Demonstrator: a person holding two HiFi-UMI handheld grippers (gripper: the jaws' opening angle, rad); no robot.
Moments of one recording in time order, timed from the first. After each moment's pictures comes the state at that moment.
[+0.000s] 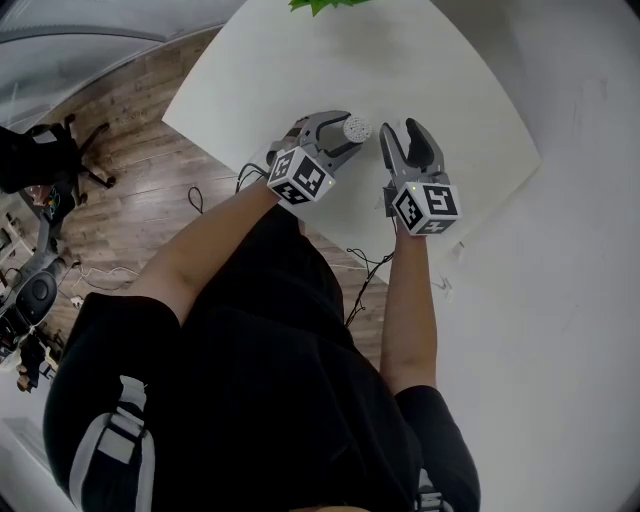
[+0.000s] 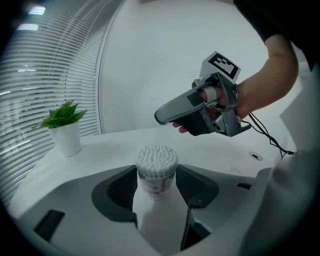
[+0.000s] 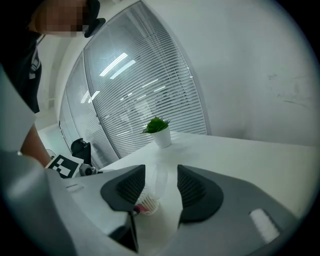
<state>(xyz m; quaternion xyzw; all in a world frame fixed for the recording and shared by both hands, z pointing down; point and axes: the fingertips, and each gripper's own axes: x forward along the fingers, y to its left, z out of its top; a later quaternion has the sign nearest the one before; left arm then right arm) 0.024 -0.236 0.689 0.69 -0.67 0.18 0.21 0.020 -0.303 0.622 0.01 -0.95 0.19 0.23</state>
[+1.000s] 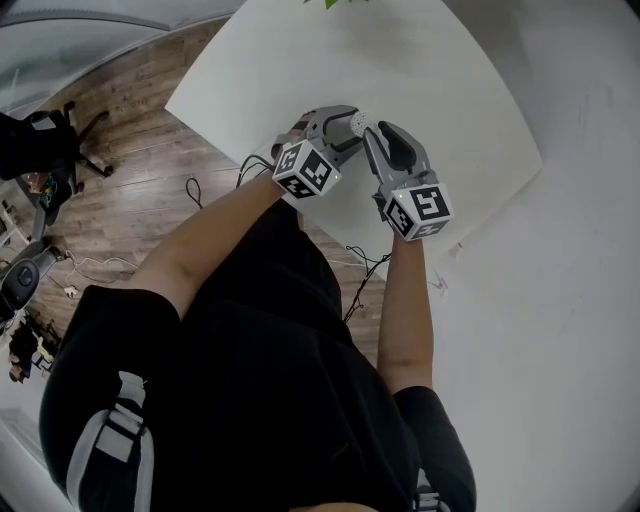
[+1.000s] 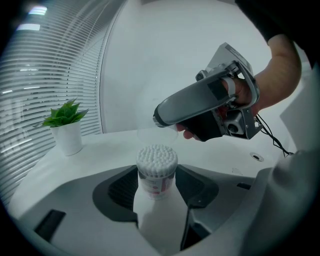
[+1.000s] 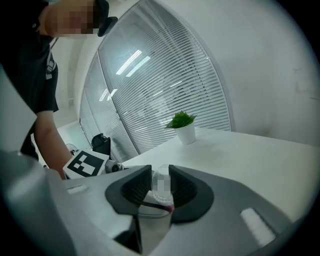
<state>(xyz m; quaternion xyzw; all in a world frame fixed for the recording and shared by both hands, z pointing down) 0.023 -0.237 0.690 0.69 -0.67 0.18 0.21 0.013 -0.244 0.613 -0.10 -0.95 0.18 0.24</state>
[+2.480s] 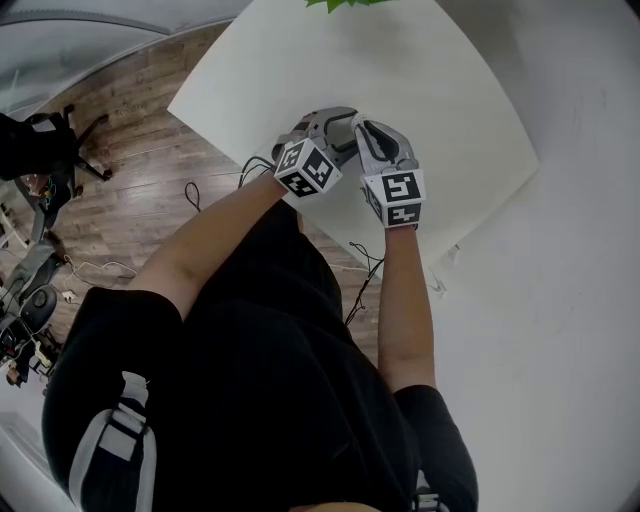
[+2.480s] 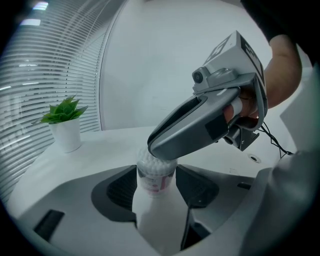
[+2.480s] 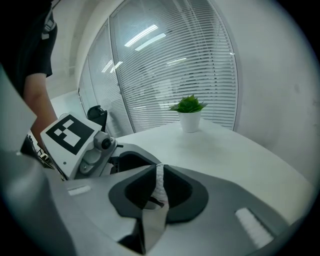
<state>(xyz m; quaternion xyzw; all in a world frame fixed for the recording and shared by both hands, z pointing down) 0.025 -0.229 0.691 0.69 -0.66 0.18 0.22 0.004 -0.219 0.648 -0.10 -0.94 0.06 0.33</state>
